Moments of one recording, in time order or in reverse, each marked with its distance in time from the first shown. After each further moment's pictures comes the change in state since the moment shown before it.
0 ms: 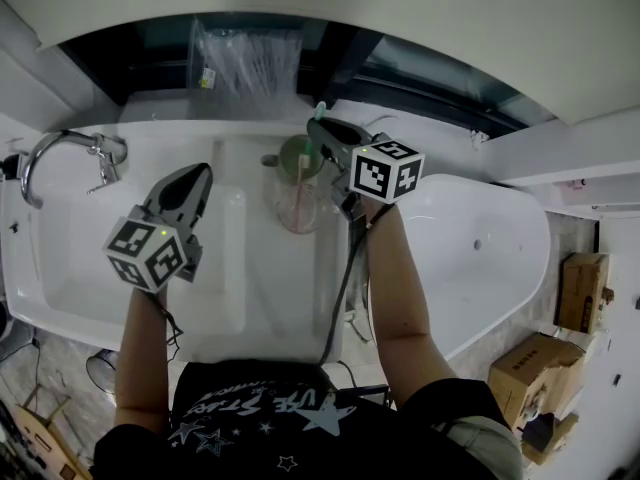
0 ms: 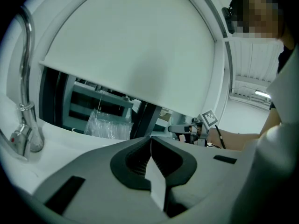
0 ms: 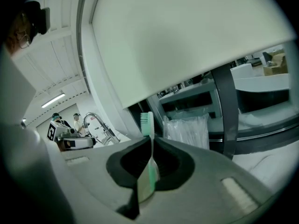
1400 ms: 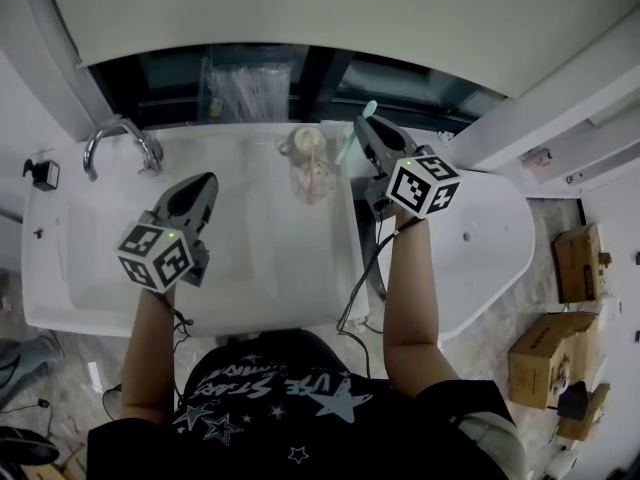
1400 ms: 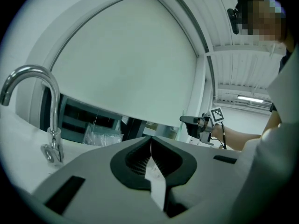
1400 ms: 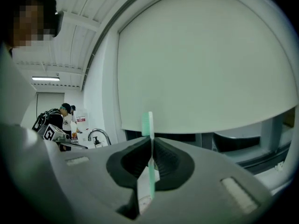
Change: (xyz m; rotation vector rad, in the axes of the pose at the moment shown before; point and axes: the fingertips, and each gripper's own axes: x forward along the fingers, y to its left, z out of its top) left arm -0.151 -0.039 0.033 0.063 -0.126 -0.148; right arm -0.152 0.153 0.076 -0.239 -0.305 -0.256
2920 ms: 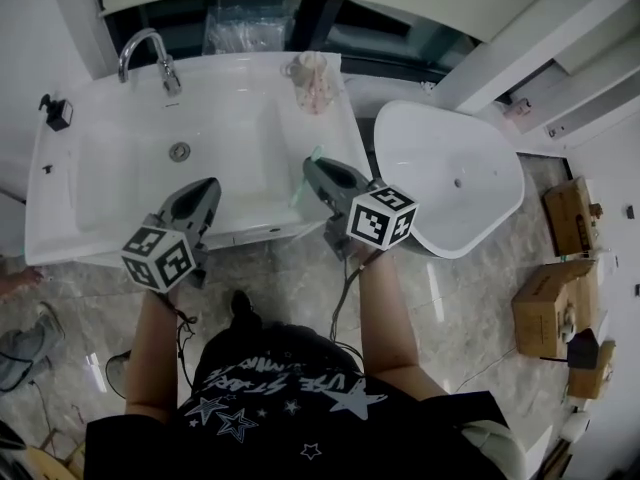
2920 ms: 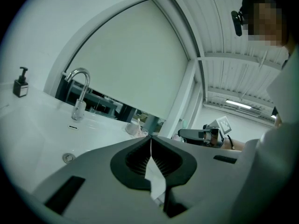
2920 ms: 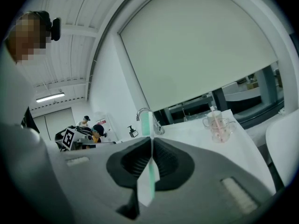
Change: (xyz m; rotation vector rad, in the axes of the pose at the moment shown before) left arm -0.213 -0.089 -0.111 -0.067 0.050 -0.093; right arm -0.153 0.278 -0.151 0.223 0.079 0.089
